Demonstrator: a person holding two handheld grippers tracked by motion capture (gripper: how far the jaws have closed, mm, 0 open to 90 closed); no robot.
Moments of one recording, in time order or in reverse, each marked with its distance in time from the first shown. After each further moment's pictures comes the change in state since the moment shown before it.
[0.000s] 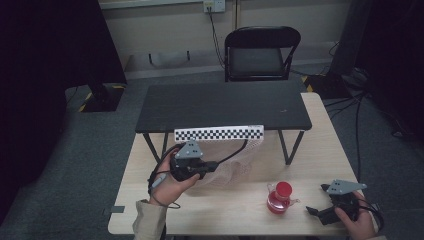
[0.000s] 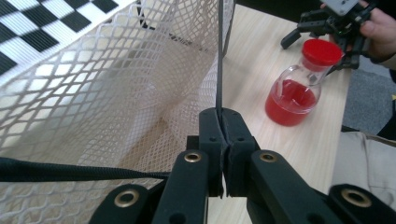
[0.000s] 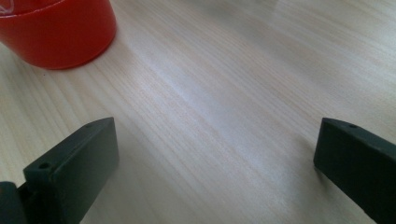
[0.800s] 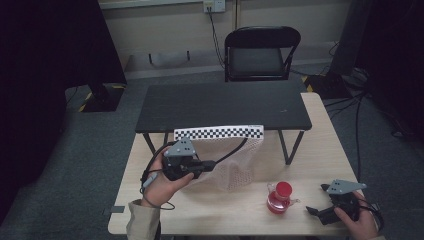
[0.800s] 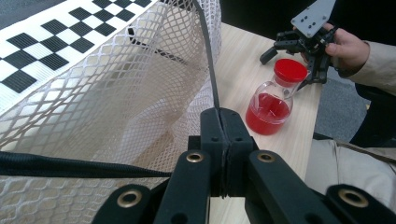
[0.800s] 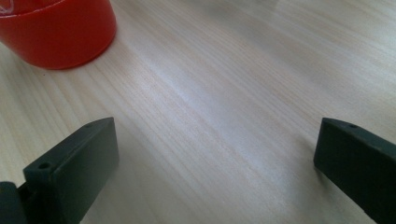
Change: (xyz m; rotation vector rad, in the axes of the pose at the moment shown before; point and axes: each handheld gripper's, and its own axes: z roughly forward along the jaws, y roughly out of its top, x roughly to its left) left arm -0.001 0.006 -0.019 -0.041 -0.053 -0.014; right arm 0.000 0.000 0.000 0.000 0.002 -0.002
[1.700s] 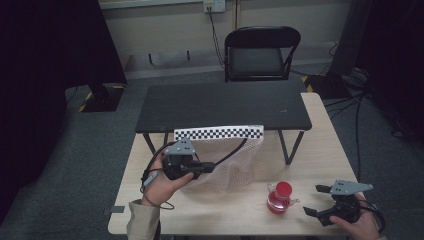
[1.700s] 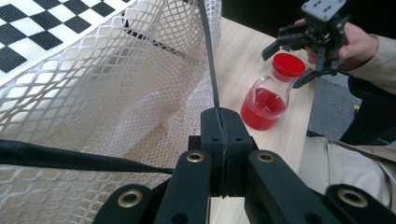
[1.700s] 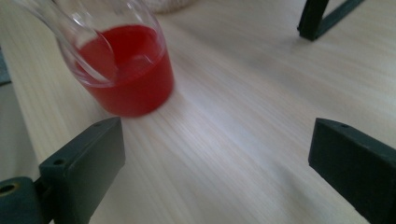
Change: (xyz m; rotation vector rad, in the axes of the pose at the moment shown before) left arm 0.005 -0.005 0.004 0.020 -0.028 -0.037; right arm 0.012 0.012 -0.014 -0.140 0.126 0.052
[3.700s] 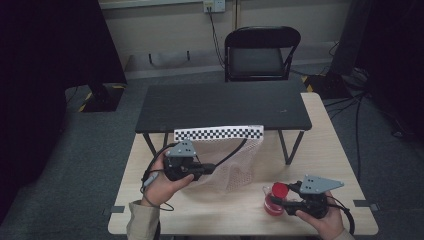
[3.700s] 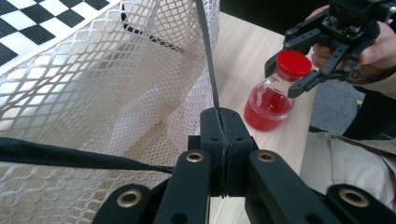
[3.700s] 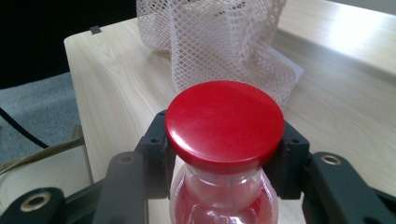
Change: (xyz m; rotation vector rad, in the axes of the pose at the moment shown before) left arm -0.001 -0.003 0.002 0.010 0.000 0.014; right arm 0.070 0.071 0.036 -0.167 0.115 -0.121
